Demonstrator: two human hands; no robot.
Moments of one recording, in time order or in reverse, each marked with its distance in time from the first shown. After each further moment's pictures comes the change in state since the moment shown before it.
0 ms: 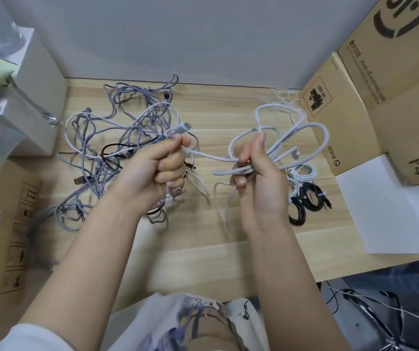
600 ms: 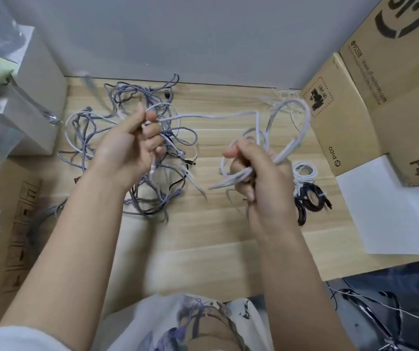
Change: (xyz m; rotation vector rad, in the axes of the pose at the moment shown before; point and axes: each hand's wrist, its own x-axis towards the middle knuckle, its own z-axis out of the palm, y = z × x) left_hand 0.012 0.028 -0.018 -0.154 0.178 0.115; right_hand -0.006 -0.011 0.002 -0.170 -0.075 -0.050
